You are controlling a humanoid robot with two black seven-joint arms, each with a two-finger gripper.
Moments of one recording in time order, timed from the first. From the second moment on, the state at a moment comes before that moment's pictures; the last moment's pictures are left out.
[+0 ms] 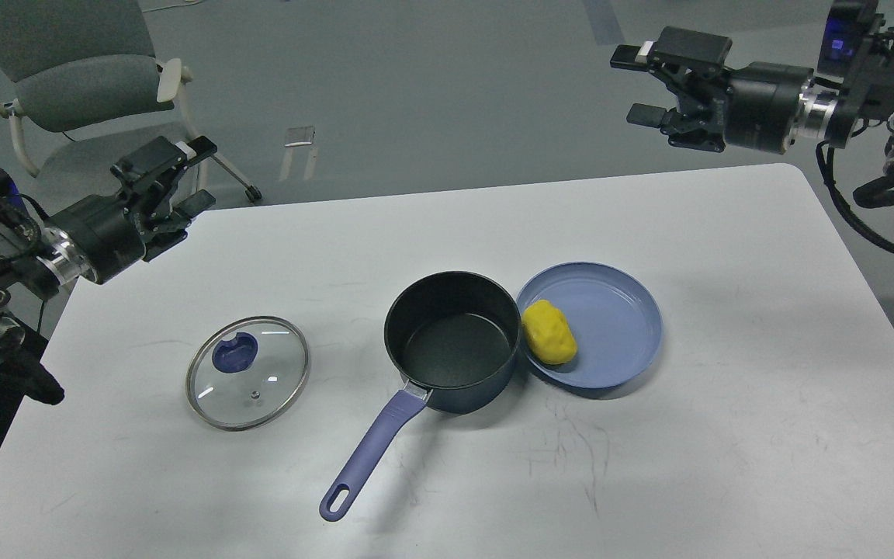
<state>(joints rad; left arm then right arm) -0.89 0.84 -0.34 -1.02 0.59 -0.36 -0.49 1.30 -0.65 -0.05 0.93 -0.65 0.49 0.49</state>
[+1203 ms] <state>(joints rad) -0.90 0.84 -0.36 -1.03 0.58 -0.36 -0.49 1.50 -0.13 -0.69 0.86 -1.24 0.49 0.49</state>
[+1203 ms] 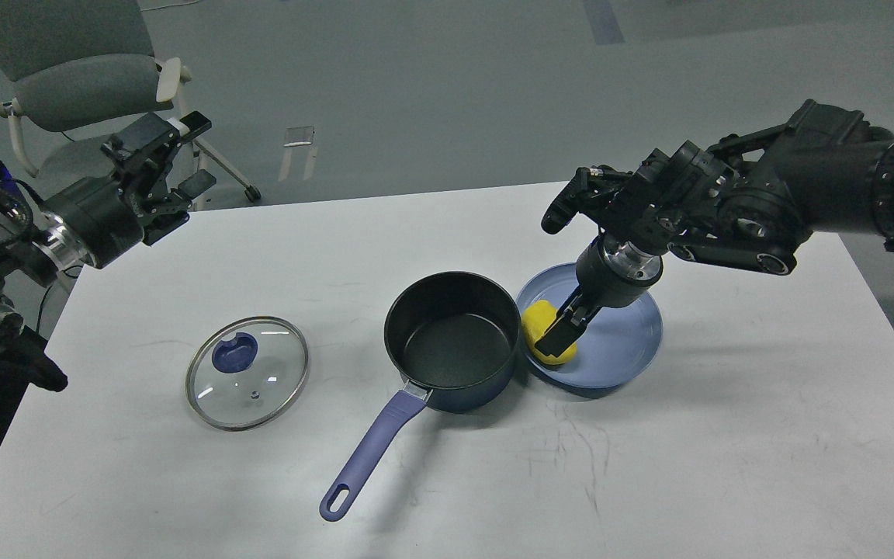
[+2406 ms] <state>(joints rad) -0.90 0.83 -0.36 -1.03 0.58 -0.36 -0.49 1.44 -0.07 -0.75 0.76 -1.24 0.39 0.49</state>
